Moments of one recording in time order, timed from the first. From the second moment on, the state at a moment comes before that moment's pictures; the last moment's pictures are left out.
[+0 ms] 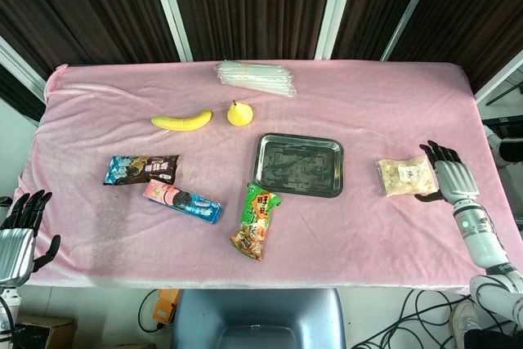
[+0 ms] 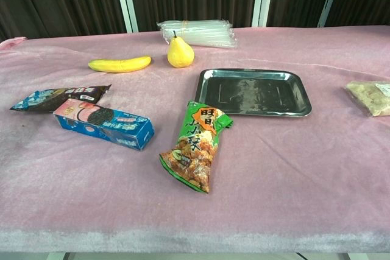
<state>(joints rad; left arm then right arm) -0.10 -1.18 -0.07 -1.54 1.48 1.50 0.08 0.49 -1.38 0.15 -0.94 -1.32 0.81 0.31</state>
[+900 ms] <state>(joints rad) -0.10 -1.17 -0.07 -1.54 1.47 1.51 0.08 0.57 -1.51 0.12 -0.71 -1.34 0.71 0.36</state>
